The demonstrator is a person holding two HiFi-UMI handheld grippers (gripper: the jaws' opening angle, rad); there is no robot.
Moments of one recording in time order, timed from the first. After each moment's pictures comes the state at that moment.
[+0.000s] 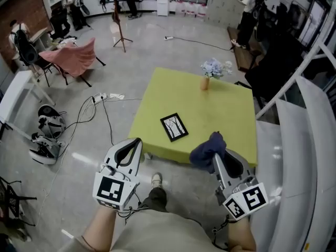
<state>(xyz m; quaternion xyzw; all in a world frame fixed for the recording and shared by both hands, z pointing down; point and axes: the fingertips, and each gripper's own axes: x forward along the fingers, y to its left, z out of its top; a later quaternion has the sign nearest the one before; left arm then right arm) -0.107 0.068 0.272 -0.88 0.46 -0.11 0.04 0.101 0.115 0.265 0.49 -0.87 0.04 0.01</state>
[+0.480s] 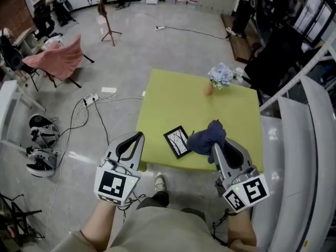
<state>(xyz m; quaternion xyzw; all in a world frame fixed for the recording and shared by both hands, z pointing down) -0.131 -0.095 0.285 -0.90 0.42 -0.13 0.03 0.061 -0.045 0.262 0.52 -0.85 0.05 0.03</state>
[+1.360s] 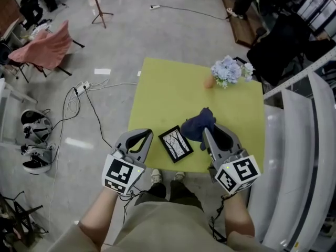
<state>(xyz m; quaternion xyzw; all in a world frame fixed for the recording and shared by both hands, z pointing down) -0.082 -0.181 0.388 -0.92 0.33 -0.18 -0.06 0.073 -0.169 0.347 0.52 -0.84 0.14 0.07</state>
